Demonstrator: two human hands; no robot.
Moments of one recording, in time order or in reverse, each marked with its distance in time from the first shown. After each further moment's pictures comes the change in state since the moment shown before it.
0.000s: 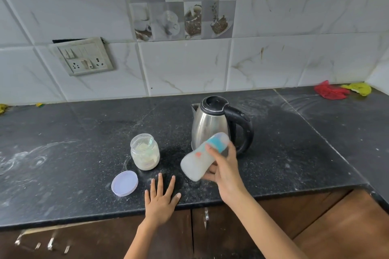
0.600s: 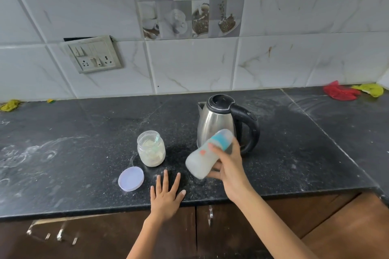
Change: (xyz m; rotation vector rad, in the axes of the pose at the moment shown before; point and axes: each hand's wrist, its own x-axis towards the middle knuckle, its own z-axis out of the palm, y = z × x) left_hand -0.004 0.003 -0.003 0.004 -0.005 -0.003; right_hand 0.000 -0.004 0.002 -0.069 -0.023 -0.009
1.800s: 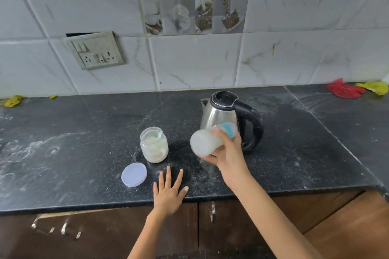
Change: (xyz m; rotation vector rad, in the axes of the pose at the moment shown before) left_hand 0.008 -0.007 0.008 -0.017 -0.006 0.006; right_hand 0.009 -0.015 0.021 0.241 -0.024 0.045
